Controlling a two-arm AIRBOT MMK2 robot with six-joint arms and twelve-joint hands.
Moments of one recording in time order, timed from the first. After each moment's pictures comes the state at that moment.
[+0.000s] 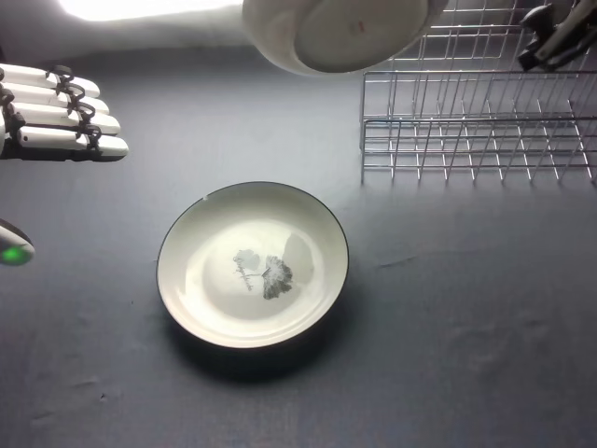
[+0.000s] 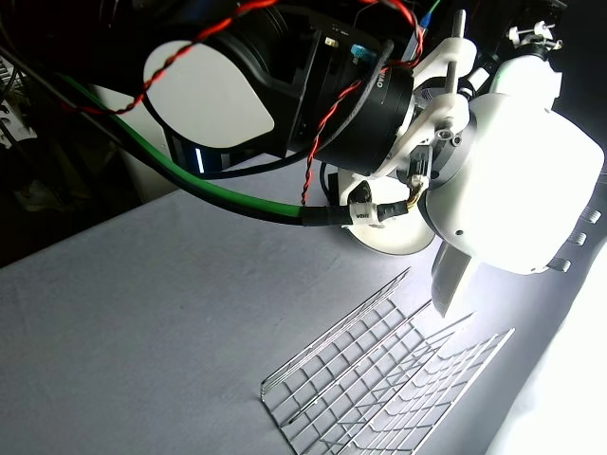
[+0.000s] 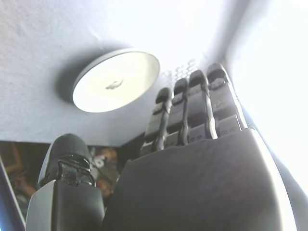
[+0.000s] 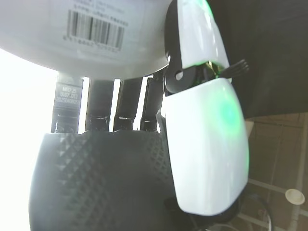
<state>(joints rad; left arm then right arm) 0.39 -0.82 1.51 1.55 -0.87 -0.12 0.09 -1.11 1.27 0.00 -0.01 -0.21</state>
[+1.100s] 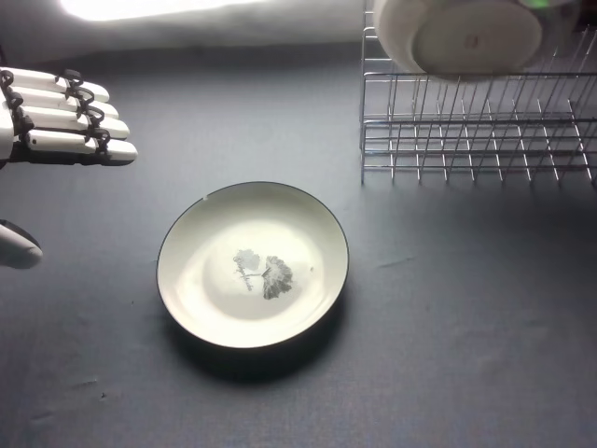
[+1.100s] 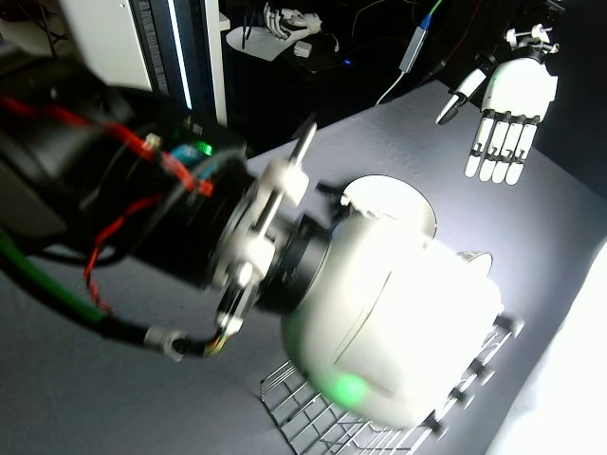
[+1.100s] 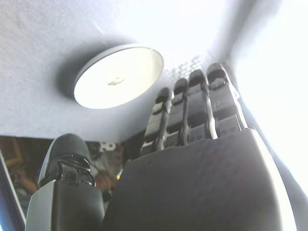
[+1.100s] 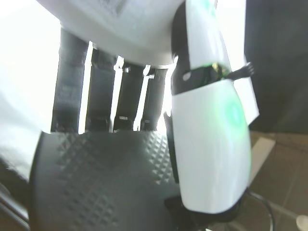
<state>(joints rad) 0.40 -0.83 1.51 1.55 -0.88 -0.13 -0.06 -0.96 1.30 -0.09 0.06 -0.20</state>
